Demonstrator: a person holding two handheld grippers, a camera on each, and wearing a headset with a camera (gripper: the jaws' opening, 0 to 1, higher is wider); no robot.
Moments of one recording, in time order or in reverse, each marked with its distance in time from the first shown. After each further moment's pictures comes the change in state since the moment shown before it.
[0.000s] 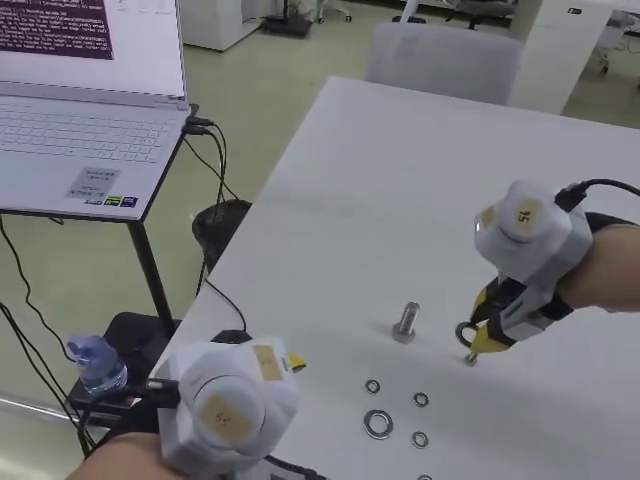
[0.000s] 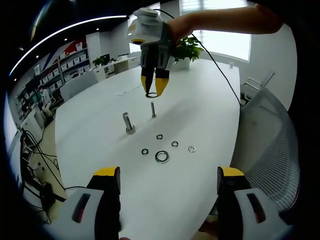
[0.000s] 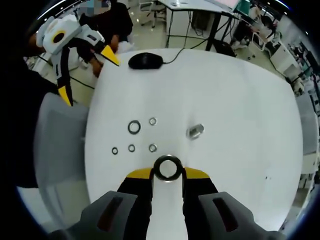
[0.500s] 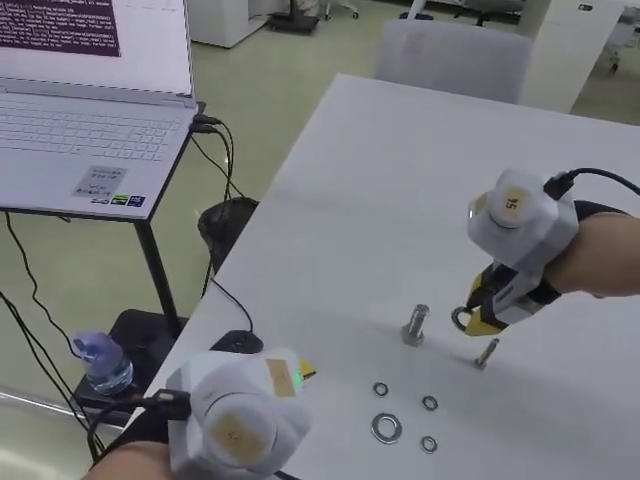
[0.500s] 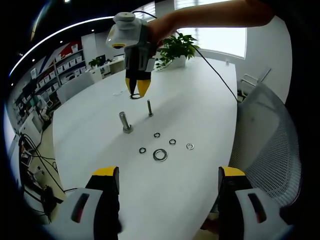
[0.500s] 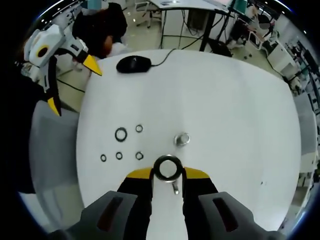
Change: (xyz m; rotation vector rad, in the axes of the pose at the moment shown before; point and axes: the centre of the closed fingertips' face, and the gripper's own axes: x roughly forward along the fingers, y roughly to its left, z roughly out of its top) left arm 0.003 -0.001 -0.005 0.030 0.010 -0.021; right arm 0.012 -0.028 0.016 0.014 0.000 -0.023
